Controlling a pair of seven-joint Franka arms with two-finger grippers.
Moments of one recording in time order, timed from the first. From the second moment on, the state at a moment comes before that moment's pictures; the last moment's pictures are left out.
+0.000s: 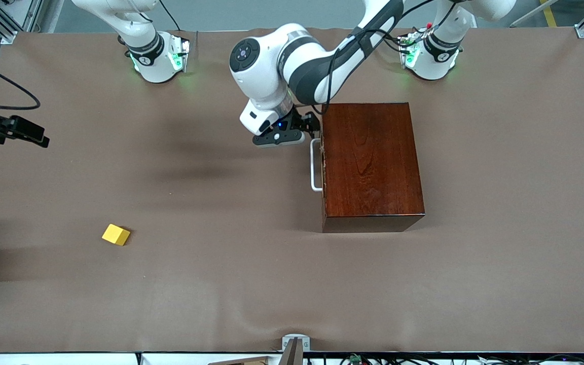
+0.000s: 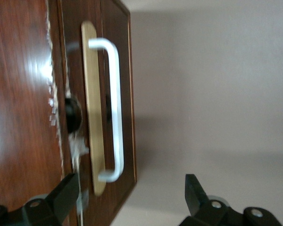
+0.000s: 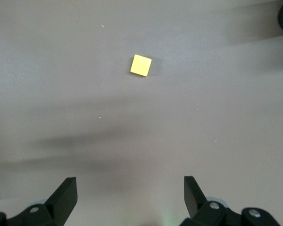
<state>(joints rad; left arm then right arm) -0.82 0.63 -0.19 -1.29 0.30 1.70 -1.01 -0.04 0.07 0.00 -1.50 0.00 1.48 0.05</state>
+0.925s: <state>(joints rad) -0.78 0.70 -0.18 -1.35 0.34 1.85 -0.94 -0.03 0.31 0.01 -1.51 -0.01 1.56 0.05</state>
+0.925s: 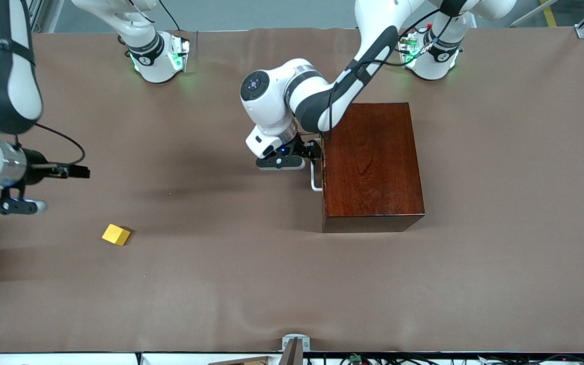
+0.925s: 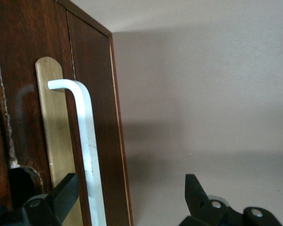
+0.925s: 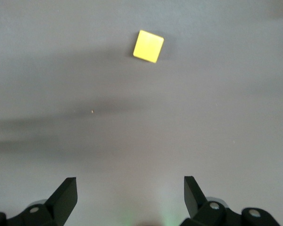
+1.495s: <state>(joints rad) -0.78 0.72 -0.18 -1.37 0.34 1.89 -0.98 -0.06 0.45 -0.01 -1.51 -0.01 1.85 0.11</state>
